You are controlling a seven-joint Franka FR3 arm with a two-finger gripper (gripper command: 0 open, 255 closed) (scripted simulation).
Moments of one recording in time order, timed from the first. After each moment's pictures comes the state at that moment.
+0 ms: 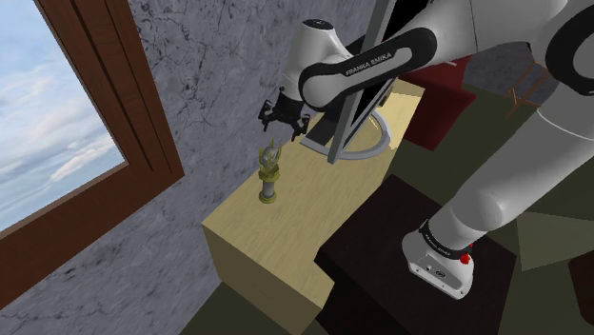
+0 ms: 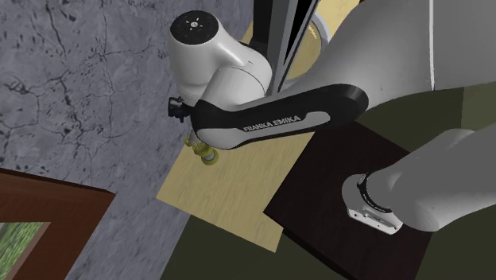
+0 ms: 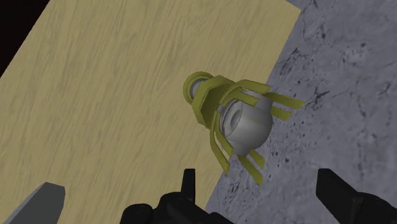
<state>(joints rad) -0.21 0.04 0.49 -2.22 0.03 2.45 1.18</state>
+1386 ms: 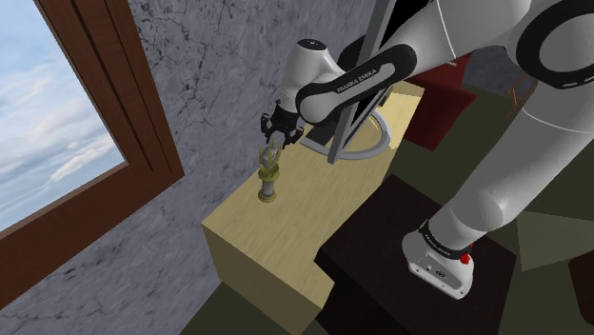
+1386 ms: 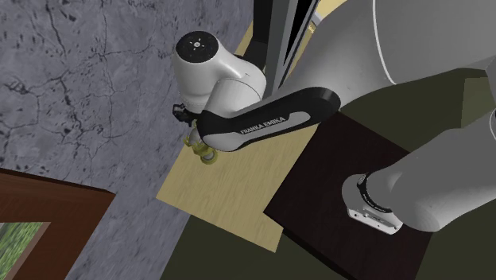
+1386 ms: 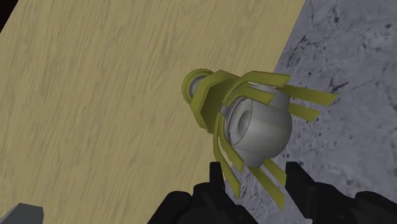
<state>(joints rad) -0.20 0.15 0.47 -2.23 -0.06 2.56 1.27</state>
